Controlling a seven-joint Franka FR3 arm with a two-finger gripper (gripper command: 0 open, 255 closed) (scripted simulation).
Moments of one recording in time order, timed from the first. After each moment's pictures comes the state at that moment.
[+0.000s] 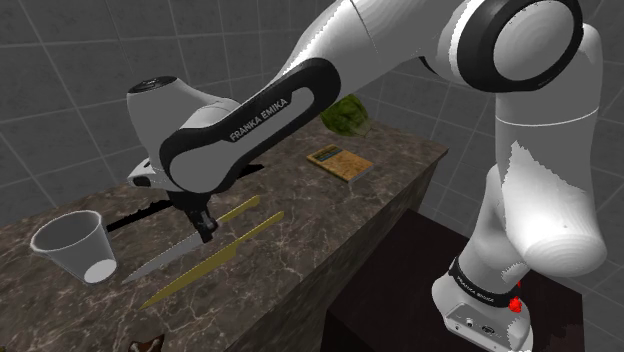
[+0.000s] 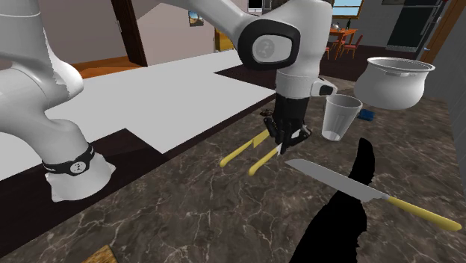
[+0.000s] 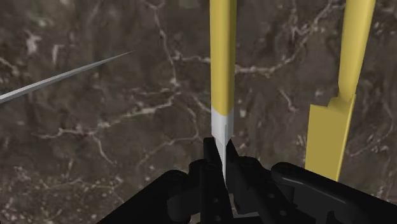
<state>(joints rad) 0.43 0.41 0.23 -1.78 -0.13 2.16 -0.79</state>
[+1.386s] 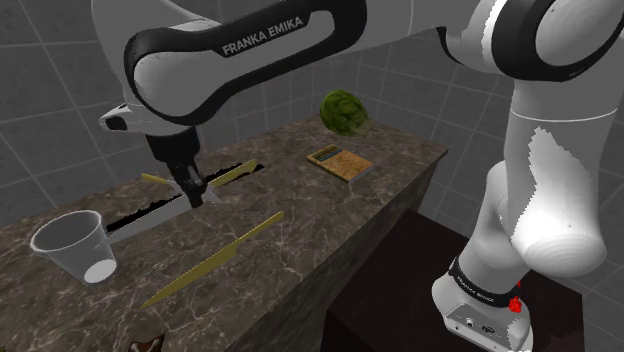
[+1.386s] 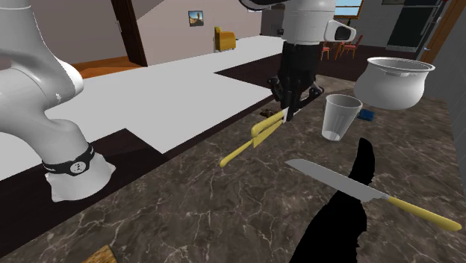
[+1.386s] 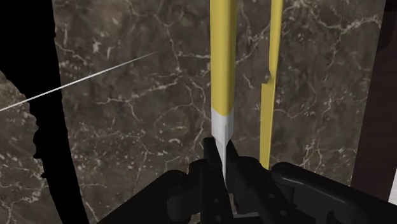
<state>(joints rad) 0.42 0.31 0.25 -1.63 -0.10 1.92 -0.82</state>
